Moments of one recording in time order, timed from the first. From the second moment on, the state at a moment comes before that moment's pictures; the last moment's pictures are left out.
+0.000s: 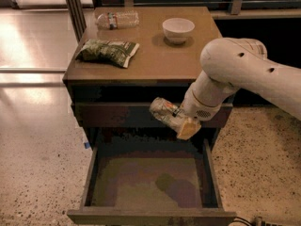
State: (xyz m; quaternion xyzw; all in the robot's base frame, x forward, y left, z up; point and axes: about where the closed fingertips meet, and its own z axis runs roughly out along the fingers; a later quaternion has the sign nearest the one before) arm 0.517 -0.105 0.747 -0.66 0.73 0.06 0.14
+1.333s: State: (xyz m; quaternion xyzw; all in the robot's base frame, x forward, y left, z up) arm 0.509 -0.086 0.637 -0.65 0.72 0.16 0.19
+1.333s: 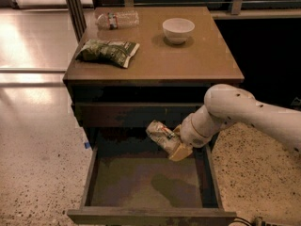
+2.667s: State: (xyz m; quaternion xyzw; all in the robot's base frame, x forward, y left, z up) arm 0.460 -0.091 0.485 -0.57 0.80 0.16 0.07
